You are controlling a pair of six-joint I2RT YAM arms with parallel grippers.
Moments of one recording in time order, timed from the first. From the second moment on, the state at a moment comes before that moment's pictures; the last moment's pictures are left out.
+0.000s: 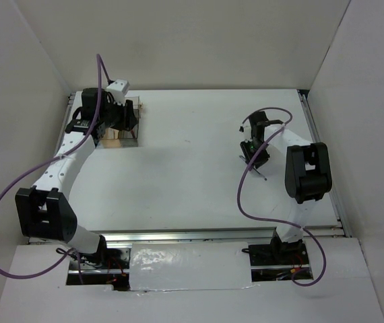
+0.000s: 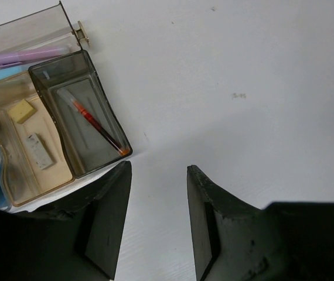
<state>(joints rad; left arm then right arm) -0.08 1.48 1.32 -0.37 0.30 0.05 0.13 1.86 1.27 -0.78 -0.04 -0.16</state>
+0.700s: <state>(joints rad) -0.11 1.48 1.32 -0.35 0.30 0.04 0.13 2.01 1.42 -0.87 -0.04 -0.28</state>
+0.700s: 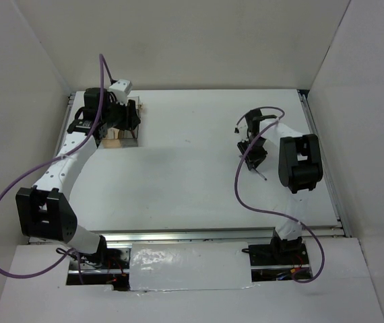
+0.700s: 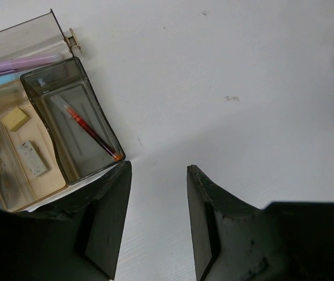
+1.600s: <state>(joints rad) -0.30 1.30 0.95 0.01 0.59 -0.44 0.22 1.65 1.45 -0.63 -0.86 0.13</state>
